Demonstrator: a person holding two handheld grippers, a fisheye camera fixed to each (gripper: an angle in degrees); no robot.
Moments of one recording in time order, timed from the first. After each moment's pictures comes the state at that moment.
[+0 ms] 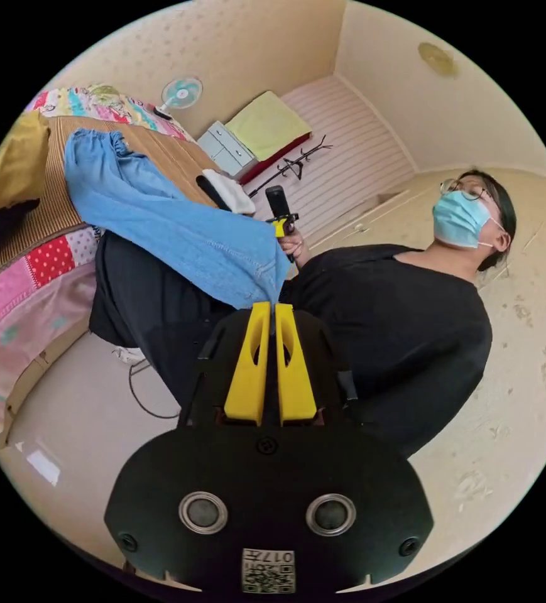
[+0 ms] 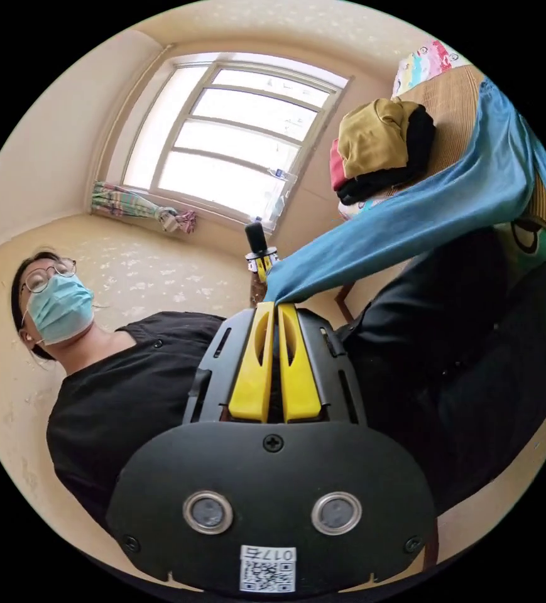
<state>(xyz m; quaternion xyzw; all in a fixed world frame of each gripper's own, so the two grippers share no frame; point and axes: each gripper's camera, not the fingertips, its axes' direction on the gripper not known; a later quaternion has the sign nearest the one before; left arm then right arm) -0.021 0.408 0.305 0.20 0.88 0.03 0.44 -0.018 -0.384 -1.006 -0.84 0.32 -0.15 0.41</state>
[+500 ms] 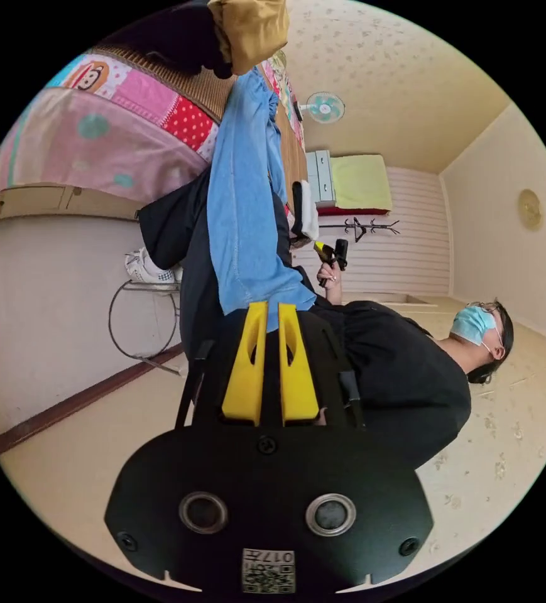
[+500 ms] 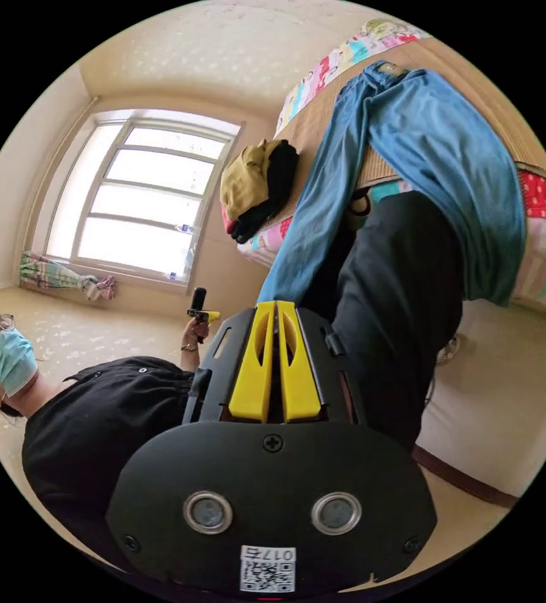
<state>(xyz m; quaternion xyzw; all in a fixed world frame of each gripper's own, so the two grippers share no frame) 0.075 0.499 0.404 -0.02 0.91 -0.17 0.38 -0.028 -0.505 -1.017 -0.66 0.47 -0.30 0.50</state>
